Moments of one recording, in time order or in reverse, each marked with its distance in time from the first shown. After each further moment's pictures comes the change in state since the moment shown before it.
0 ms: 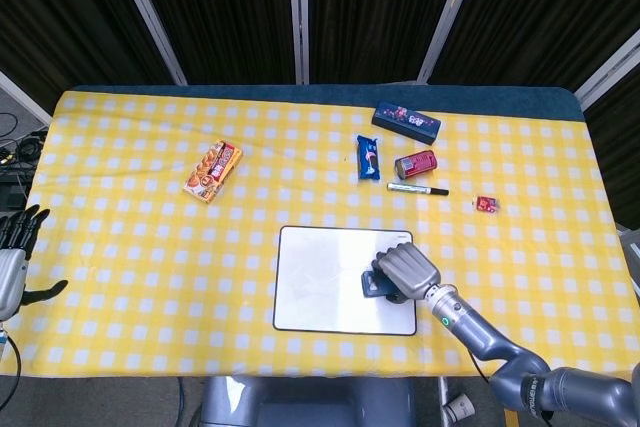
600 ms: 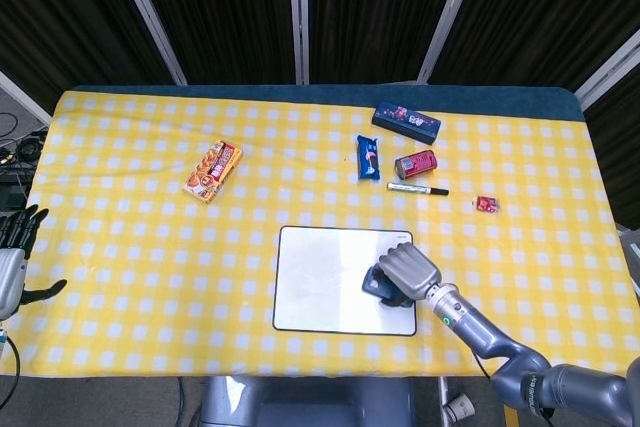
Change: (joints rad) left arm -0.003 -0.001 0.000 0.005 -0.009 -0.007 0.000; right arm 0.010 -0.017 0.008 0.095 -0.007 0.047 -0.020
